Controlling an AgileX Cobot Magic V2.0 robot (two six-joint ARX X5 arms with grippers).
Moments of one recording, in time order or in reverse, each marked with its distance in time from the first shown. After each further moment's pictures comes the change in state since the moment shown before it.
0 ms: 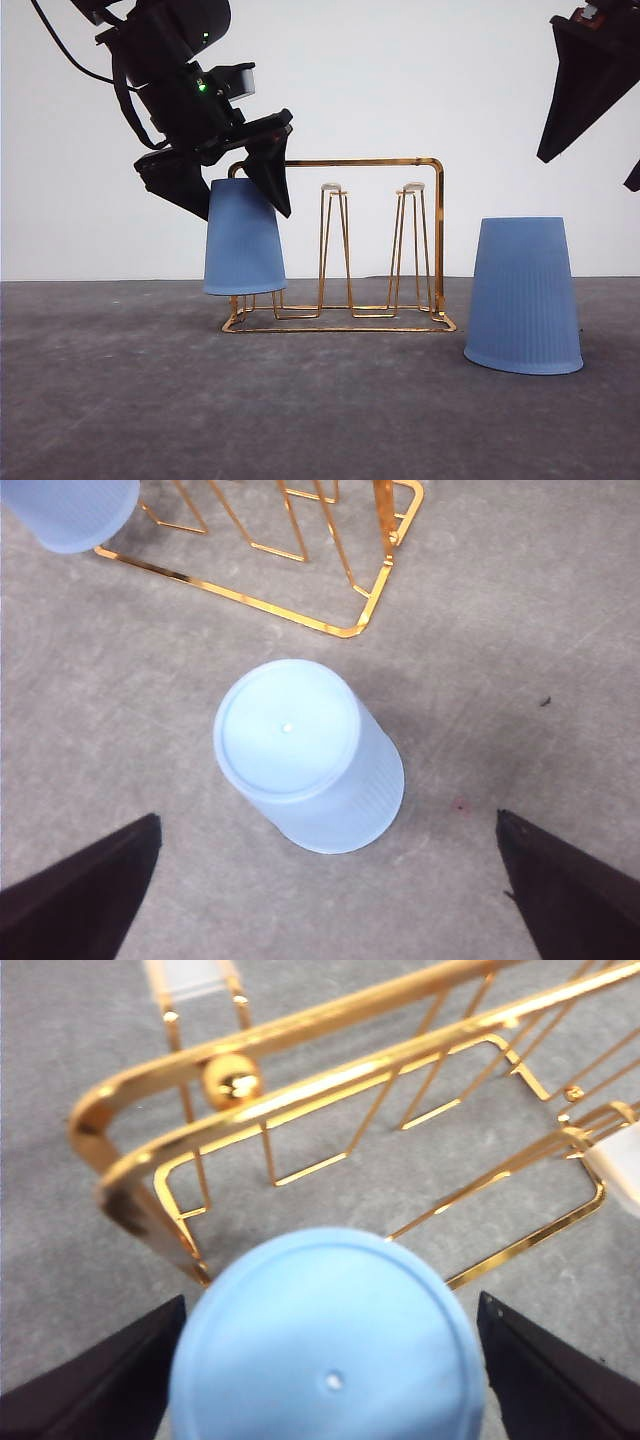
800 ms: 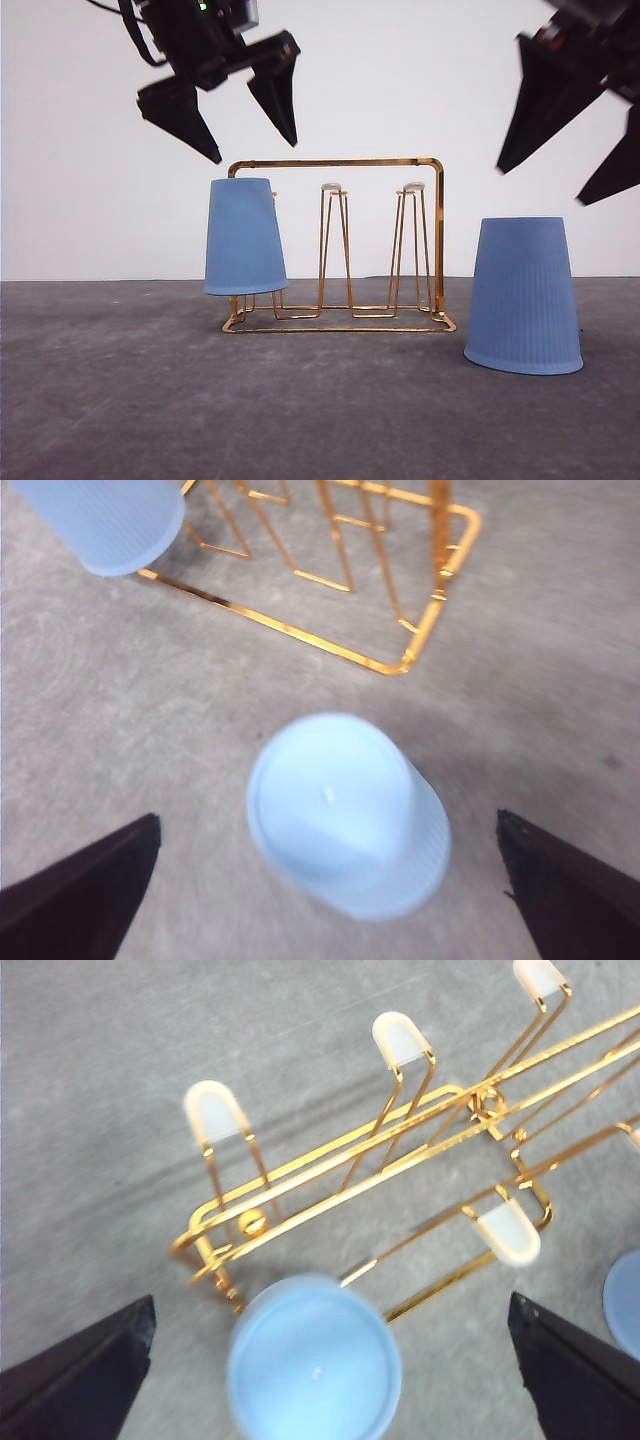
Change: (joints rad) left_arx 0.004 -0.005 0.297 -0.320 -0.017 0.067; right_arx 0.053 0.135 0.000 0.153 -0.046 0.001
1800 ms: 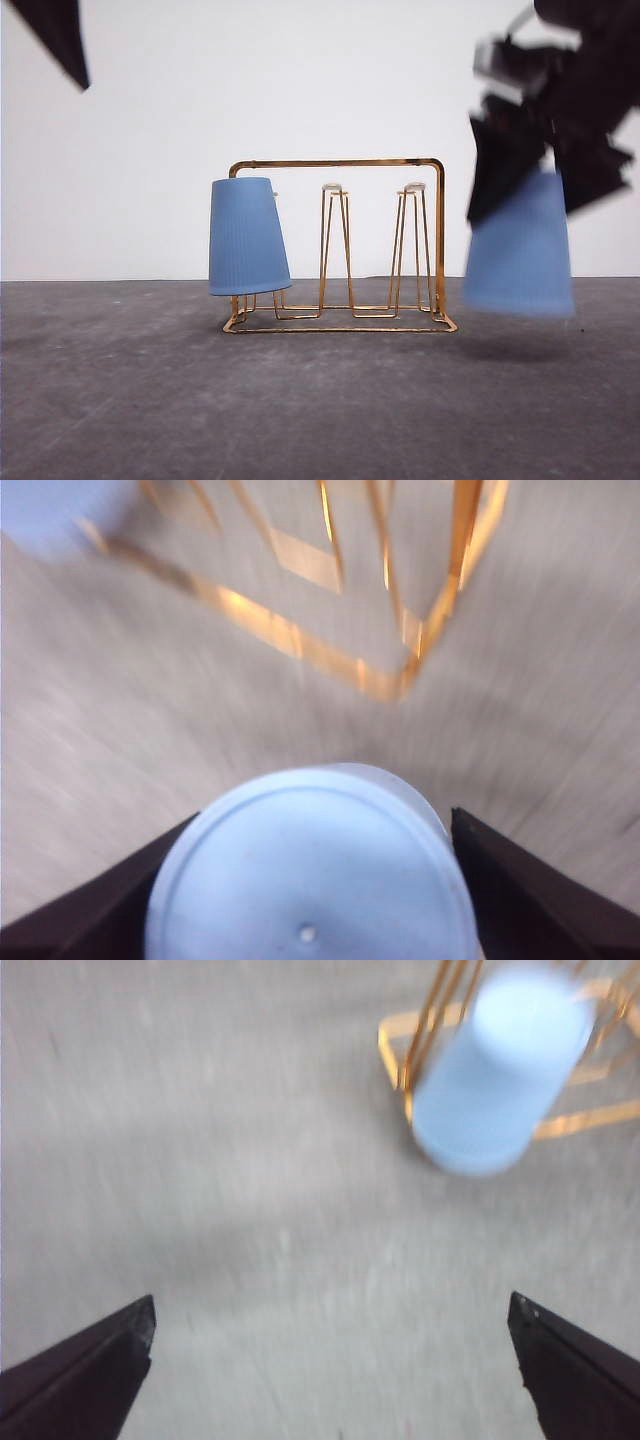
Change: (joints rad) left_arx 0.186 -0.689 -0.611 -0.075 -0.069 -0.048; right_arx 0.055 0.211 0.250 -0.112 0.073 -0.044
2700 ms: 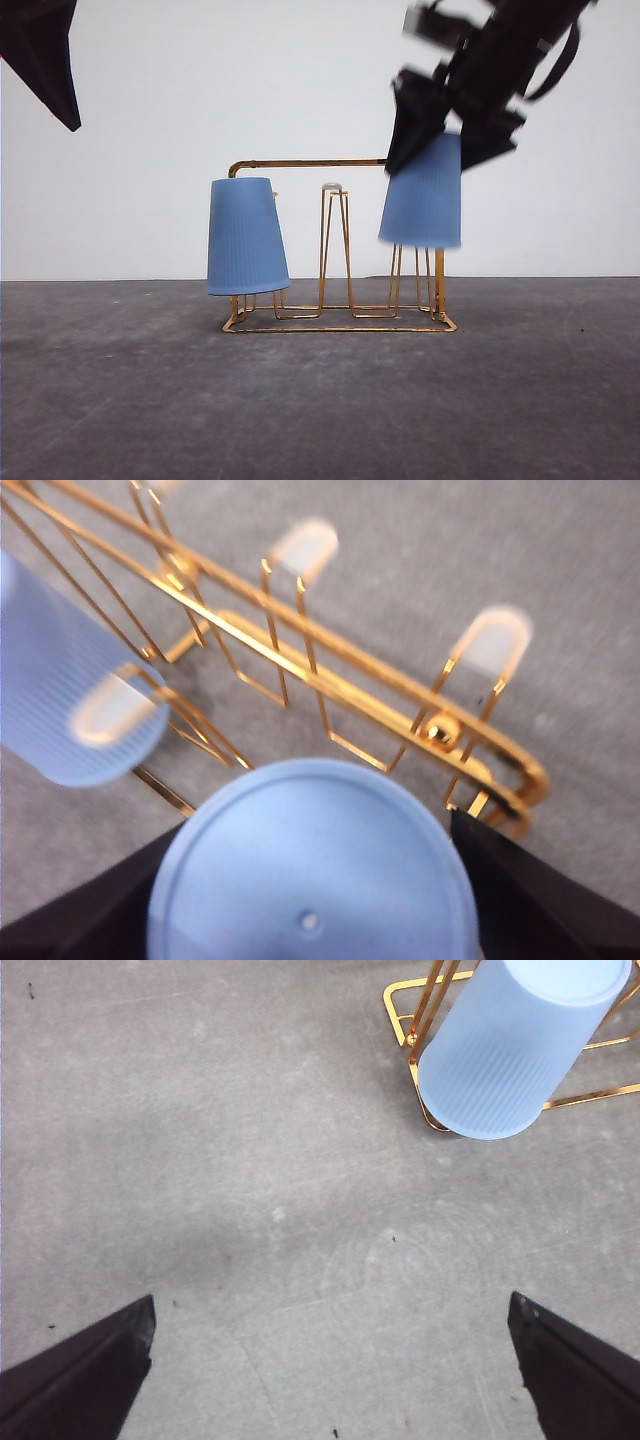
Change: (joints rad) left_arx 0.000 -0.013 -0.065 0.057 0.000 -0.021; right_arx 0.047 0.284 0.220 0.214 0.011 -0.034
